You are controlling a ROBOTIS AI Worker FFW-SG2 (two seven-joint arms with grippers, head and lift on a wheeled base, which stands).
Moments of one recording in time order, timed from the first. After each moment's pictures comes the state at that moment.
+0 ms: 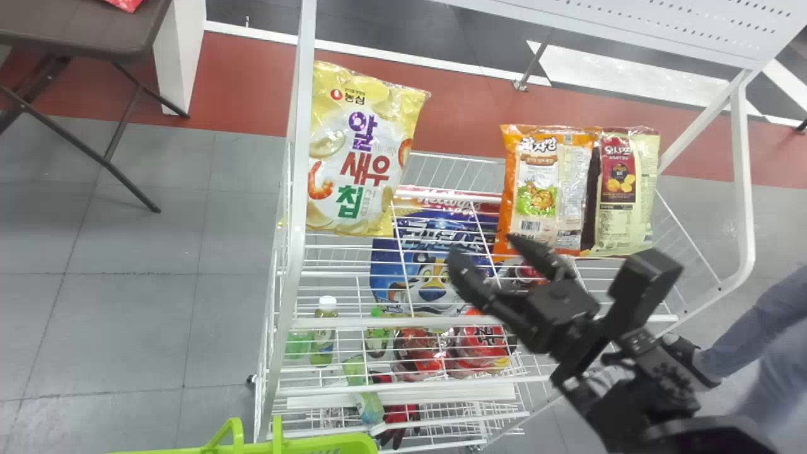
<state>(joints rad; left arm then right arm) 0.65 0.03 -0.01 -2.10 0.29 1.32 -1.18 0.59 -0.18 -0.30 -2.23 -0.32 0.29 0.36</state>
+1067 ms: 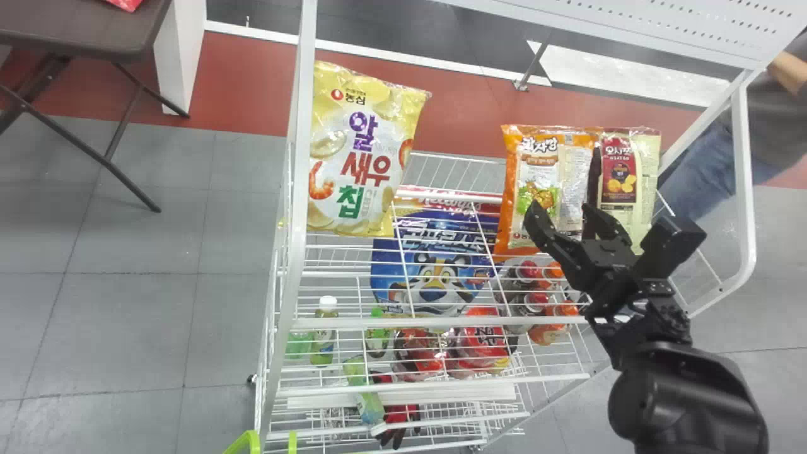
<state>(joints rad) 0.63 0.05 -0.05 -2.08 0.25 1.36 -1.18 0.20 -0.19 -0.44 -1.70 -0.23 0.14 0.37</state>
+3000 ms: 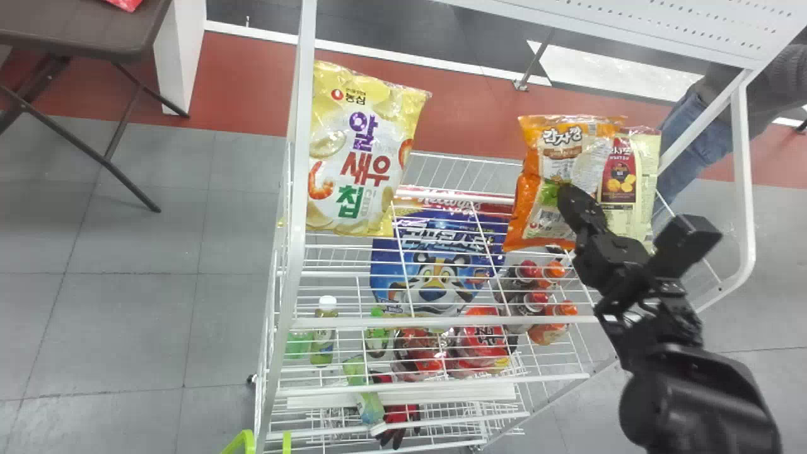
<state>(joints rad) 0.60 0.05 -0.04 -2.04 0.25 1.36 -1.18 0.26 -0.21 -0.46 -1.76 -0.31 0.11 0.34</state>
